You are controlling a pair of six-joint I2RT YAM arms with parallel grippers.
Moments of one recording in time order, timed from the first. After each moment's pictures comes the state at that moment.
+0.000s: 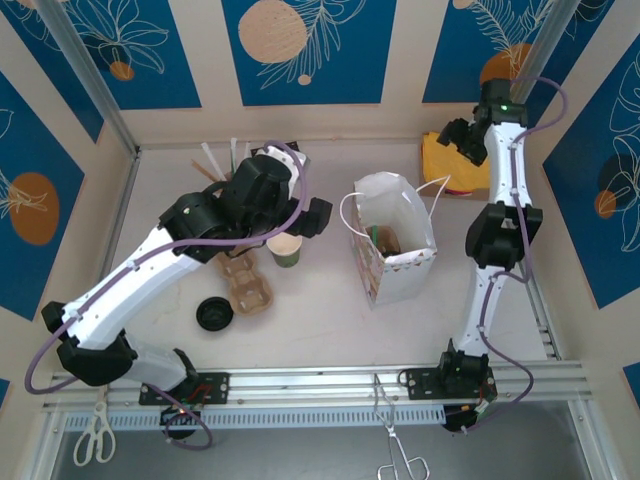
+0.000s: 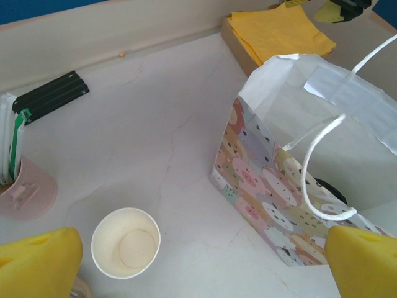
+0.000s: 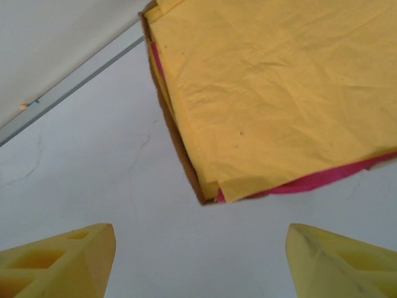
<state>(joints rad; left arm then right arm) -0.93 1.40 1.76 -0.99 -0.29 -0.35 -0.16 2.29 2.45 -1.21 -0.15 0.40</state>
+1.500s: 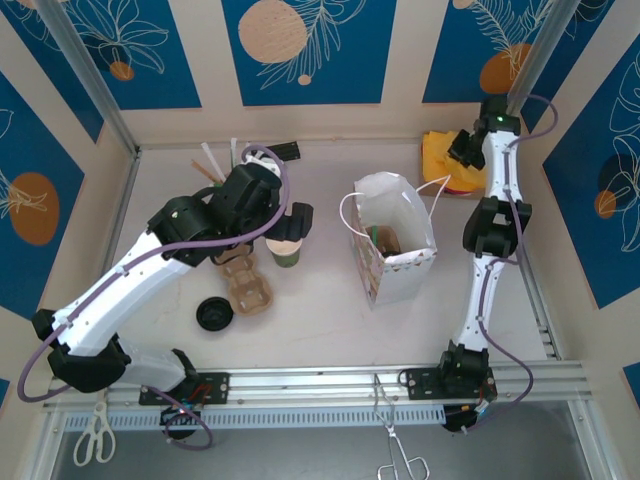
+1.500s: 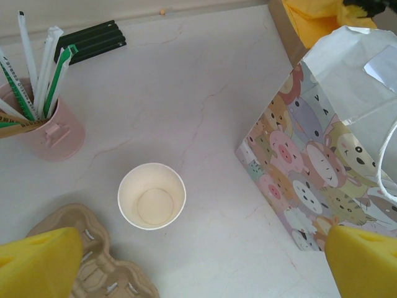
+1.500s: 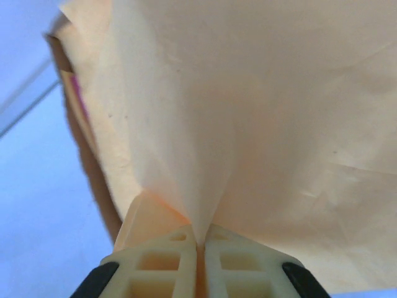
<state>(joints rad) -0.91 1.36 1.72 -1.11 -0.34 -0.49 -0.22 2.52 2.60 -1.17 -0.19 0.41</state>
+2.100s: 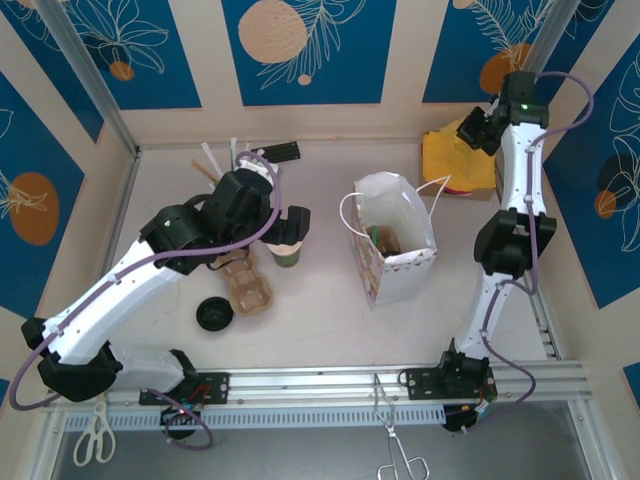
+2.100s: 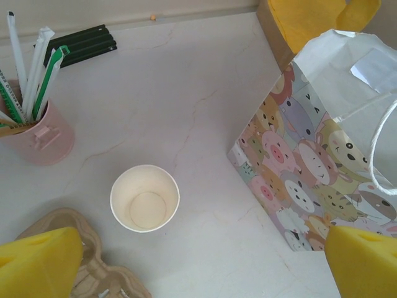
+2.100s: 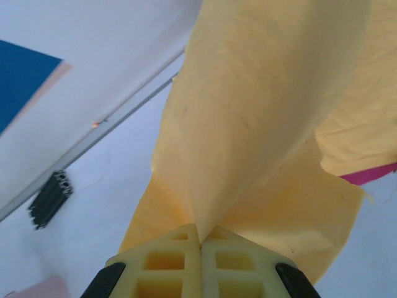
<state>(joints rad) -0.89 1.29 1.62 -1.03 -0.31 -0.48 -0.22 2.13 2.36 -1.15 -0.32 0.49</state>
